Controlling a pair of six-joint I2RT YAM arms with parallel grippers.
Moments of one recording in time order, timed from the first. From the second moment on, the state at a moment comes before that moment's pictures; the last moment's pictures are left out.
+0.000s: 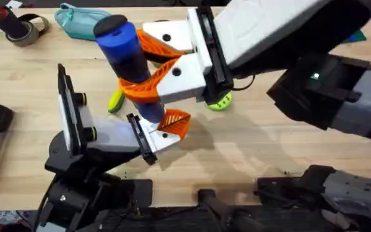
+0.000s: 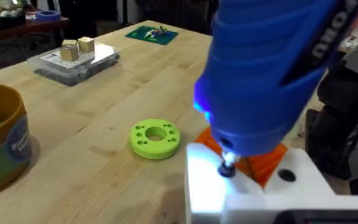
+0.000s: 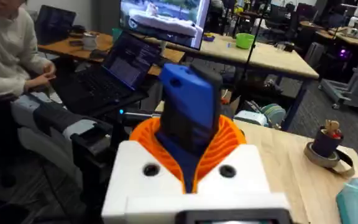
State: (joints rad) left arm -0.30 0.01 0.01 -0.07 0.81 -0.06; right arm 0.76 1.28 0.86 0.60 -1.01 -0.03
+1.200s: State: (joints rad) left arm -0.30 0.02 0.01 -0.07 0.82 -0.06; right arm 0.74 1.27 0.78 0.76 -1.00 0.06
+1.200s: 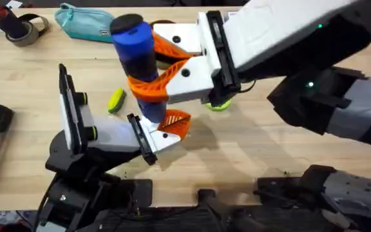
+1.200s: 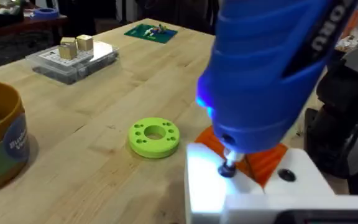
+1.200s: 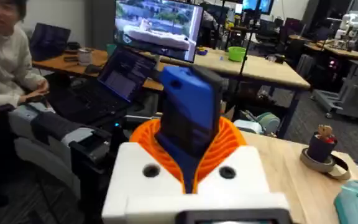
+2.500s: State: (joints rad) left arm -0.30 0.02 0.01 -0.07 0.84 -0.06; right arm 0.77 1.25 0.80 0.64 -0.91 0.04
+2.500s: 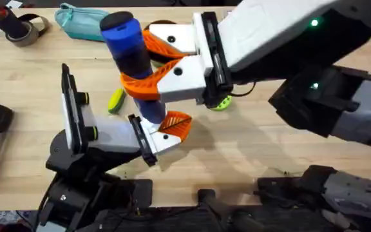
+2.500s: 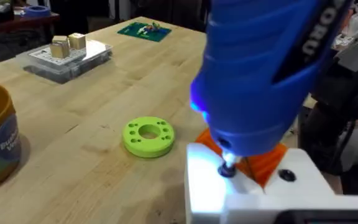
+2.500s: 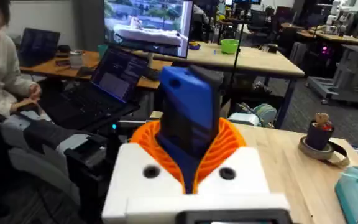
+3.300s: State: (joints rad) left arm -0.30 0.02 0.01 -0.07 0.84 -0.06; right arm 0.79 1.25 0.81 0.65 -0.92 0.02
